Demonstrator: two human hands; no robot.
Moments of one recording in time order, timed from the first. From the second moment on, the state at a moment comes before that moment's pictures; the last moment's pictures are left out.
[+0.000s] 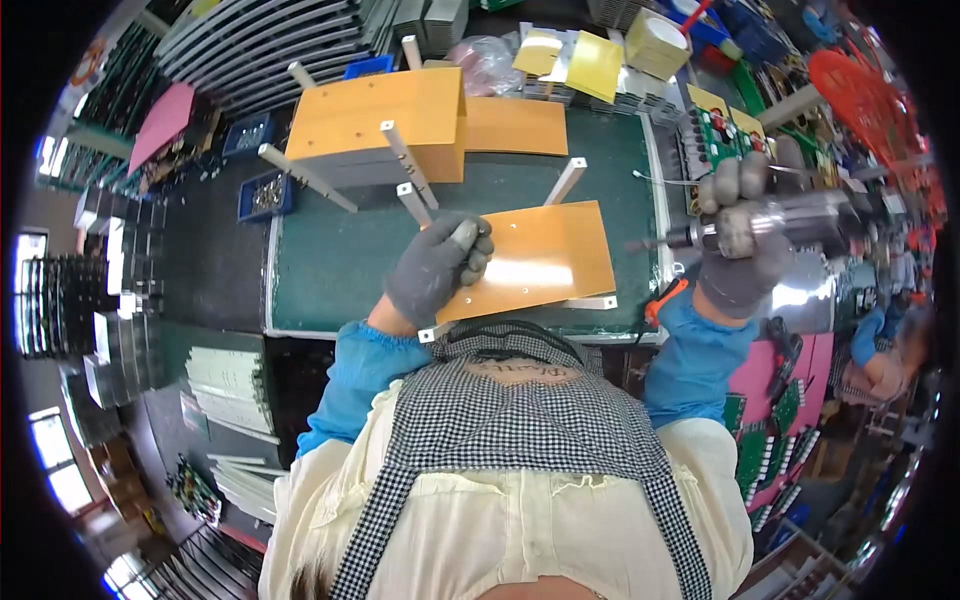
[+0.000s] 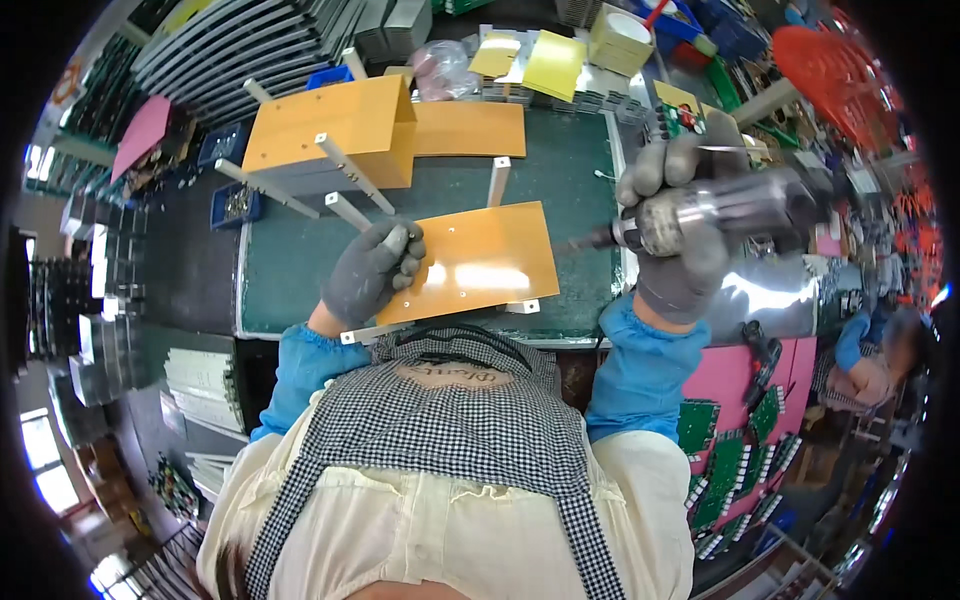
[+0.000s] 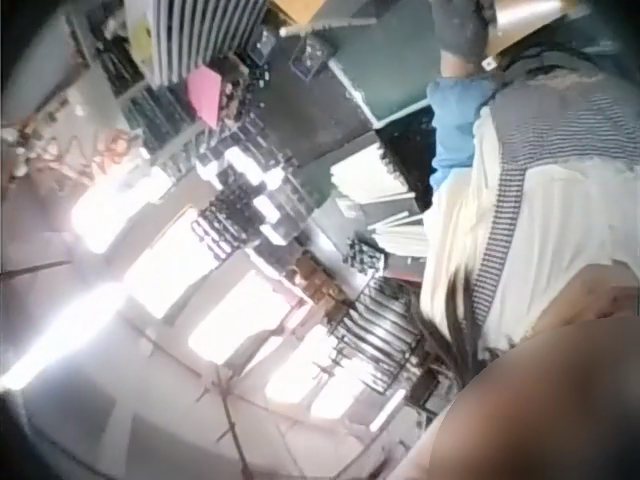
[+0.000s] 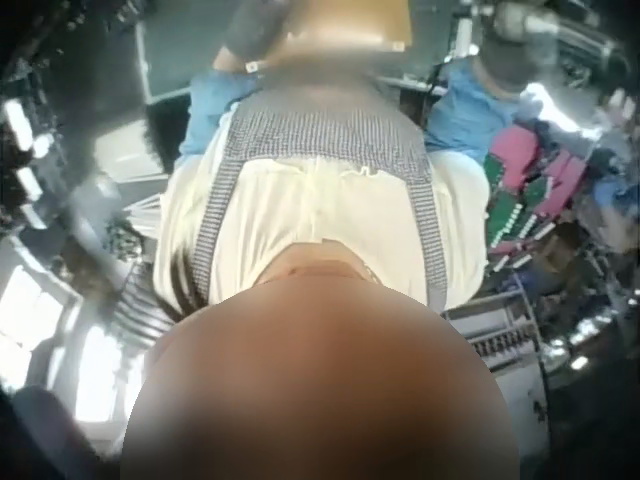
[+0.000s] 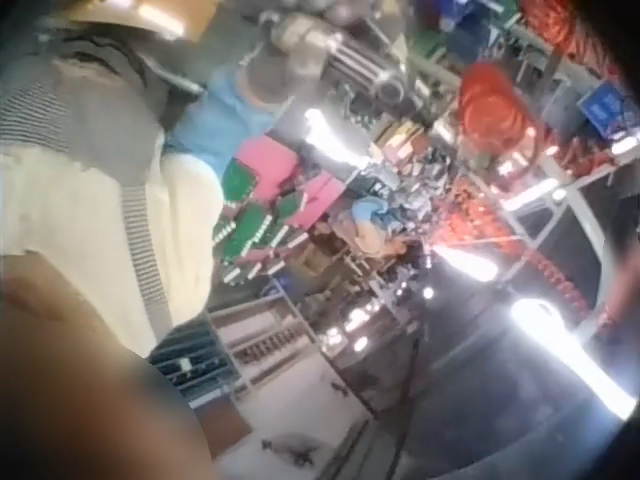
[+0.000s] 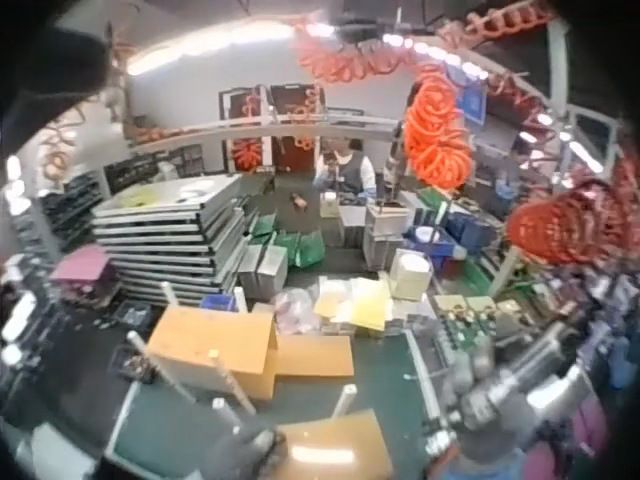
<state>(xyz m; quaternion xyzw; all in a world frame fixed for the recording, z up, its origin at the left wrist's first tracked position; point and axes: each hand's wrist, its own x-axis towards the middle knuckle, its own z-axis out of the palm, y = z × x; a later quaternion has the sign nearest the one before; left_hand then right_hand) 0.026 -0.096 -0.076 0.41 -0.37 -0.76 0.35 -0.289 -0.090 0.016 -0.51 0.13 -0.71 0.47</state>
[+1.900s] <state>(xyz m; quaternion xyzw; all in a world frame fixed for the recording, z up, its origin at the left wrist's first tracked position) 0.027 -0.079 -0.093 0.36 -0.29 -0.74 0.49 -0.156 -0.119 -0.015 -0.59 0.29 -0.54 0.53</state>
